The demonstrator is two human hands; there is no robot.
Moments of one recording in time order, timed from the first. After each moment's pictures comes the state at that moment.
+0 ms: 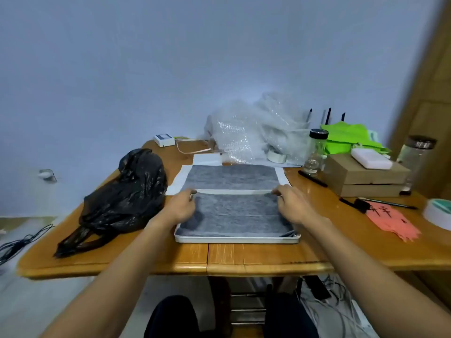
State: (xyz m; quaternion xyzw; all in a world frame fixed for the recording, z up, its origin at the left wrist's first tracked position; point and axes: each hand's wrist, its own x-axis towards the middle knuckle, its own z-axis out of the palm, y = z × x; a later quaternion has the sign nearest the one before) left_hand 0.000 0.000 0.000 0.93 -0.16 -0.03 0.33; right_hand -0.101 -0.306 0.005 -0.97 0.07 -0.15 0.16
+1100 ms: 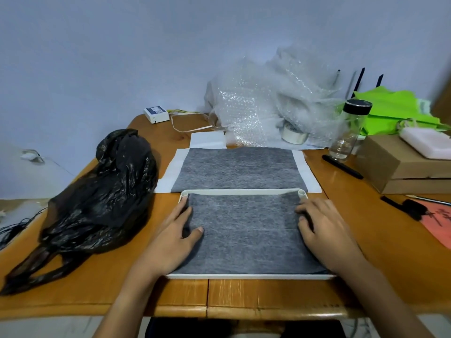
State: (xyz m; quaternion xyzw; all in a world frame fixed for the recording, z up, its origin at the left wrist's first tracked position) left_hand -0.009 0.014 -0.039 0.93 -0.19 -0.04 0.31; right_hand -0.104 -0.315 -0.042 -0.96 0.05 -0.23 0.14
